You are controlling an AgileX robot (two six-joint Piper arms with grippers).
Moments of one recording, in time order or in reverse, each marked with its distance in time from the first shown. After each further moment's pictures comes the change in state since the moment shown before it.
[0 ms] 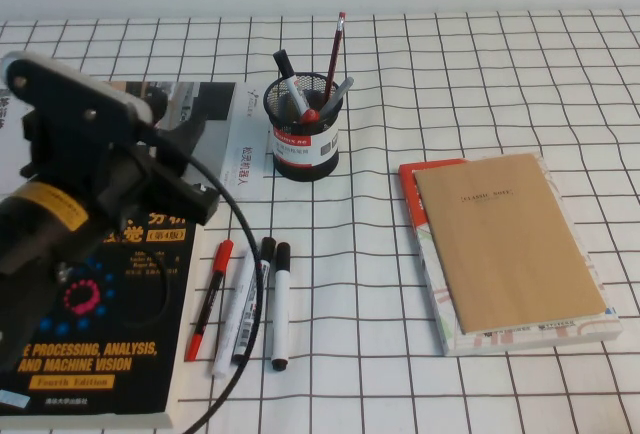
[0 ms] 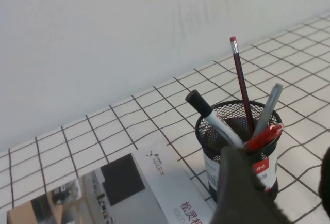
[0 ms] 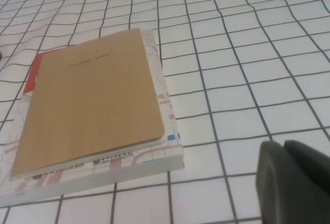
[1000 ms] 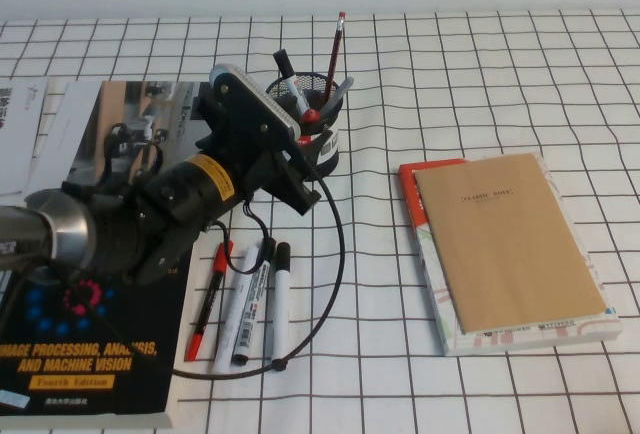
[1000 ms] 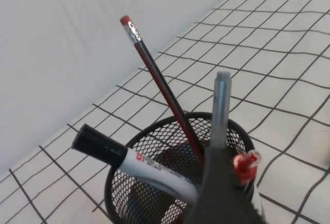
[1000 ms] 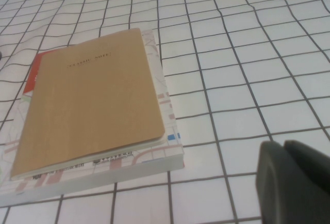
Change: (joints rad) right arm 0.000 0.000 0.000 0.000 0.000 0.000; left arm -0.004 0.648 -0.330 0.388 -0.329 -0.062
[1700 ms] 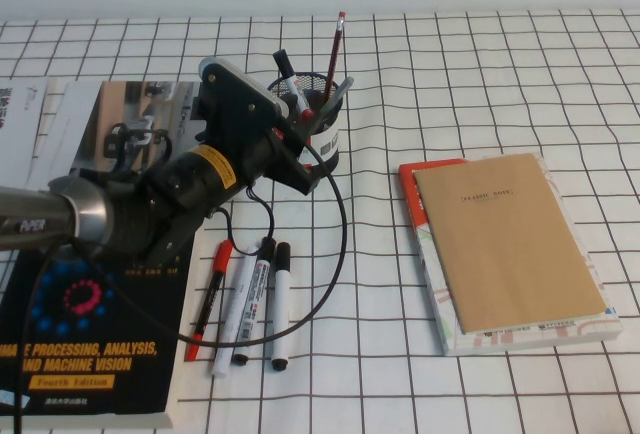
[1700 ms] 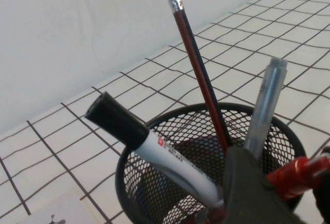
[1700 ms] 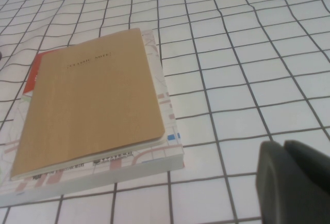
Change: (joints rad) right arm 0.000 0.000 0.000 0.000 0.000 0.000; left arm 0.037 0.115 -0.104 0.029 -0.036 -0.191
